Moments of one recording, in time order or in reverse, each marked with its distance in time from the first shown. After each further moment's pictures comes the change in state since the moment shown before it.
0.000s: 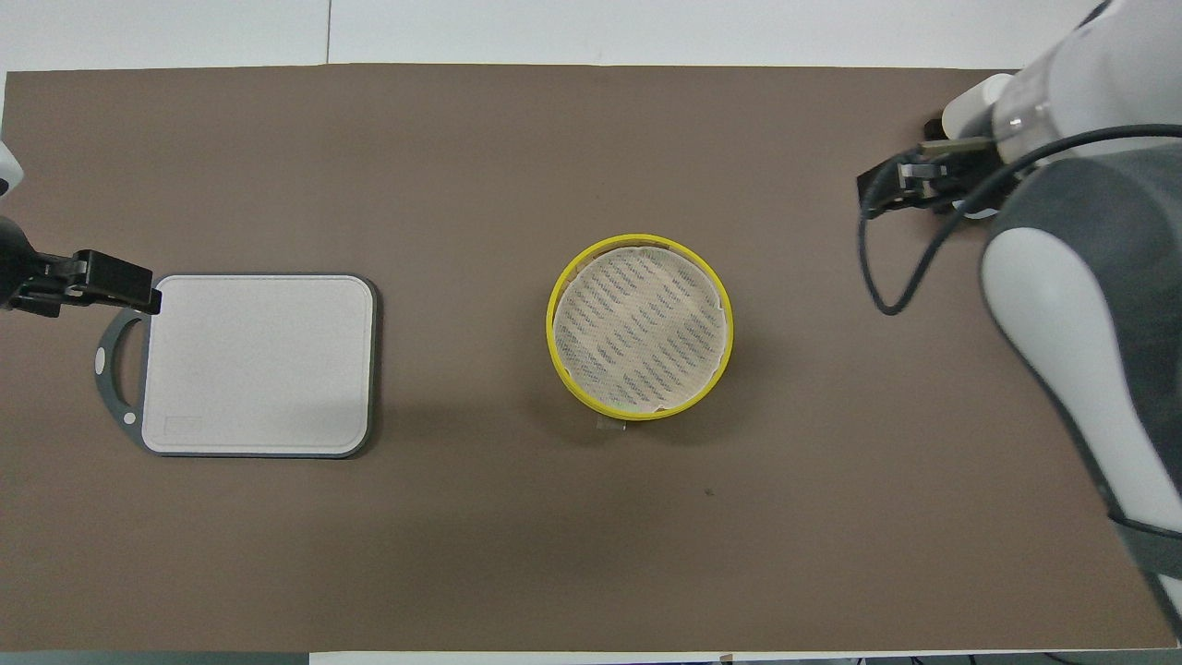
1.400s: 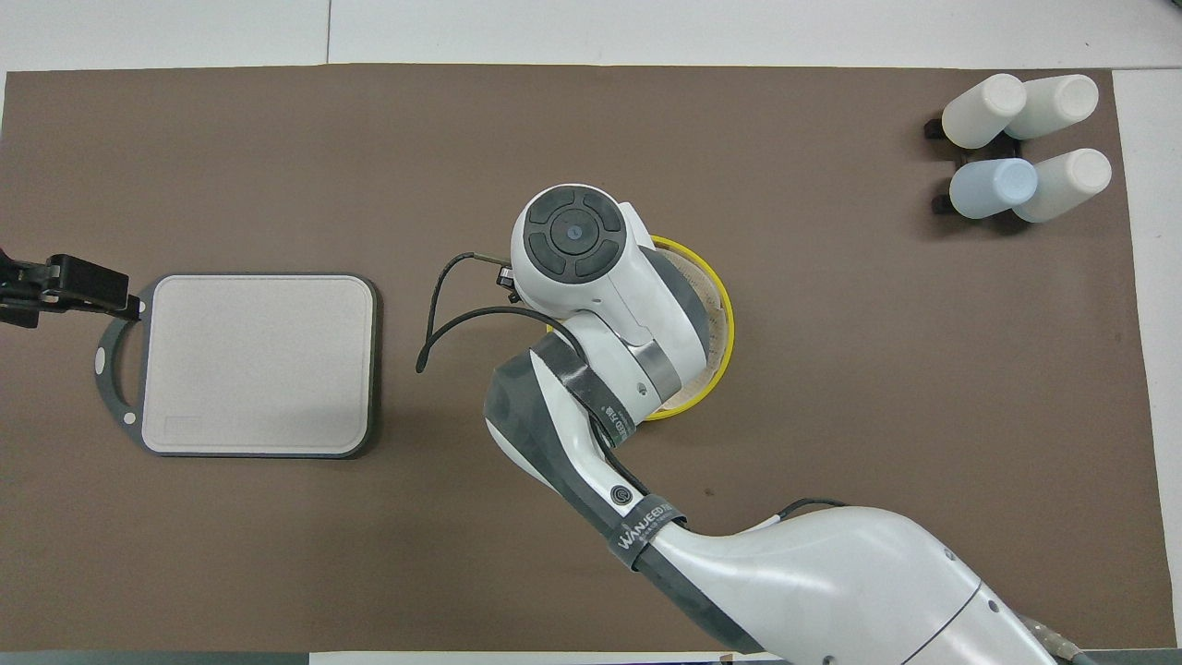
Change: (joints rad) left arm 0.000 0.000 0.037 0.000 0.000 -0.021 -0.002; right arm 0.516 0.378 0.015 -0.025 0.003 0.481 0.909
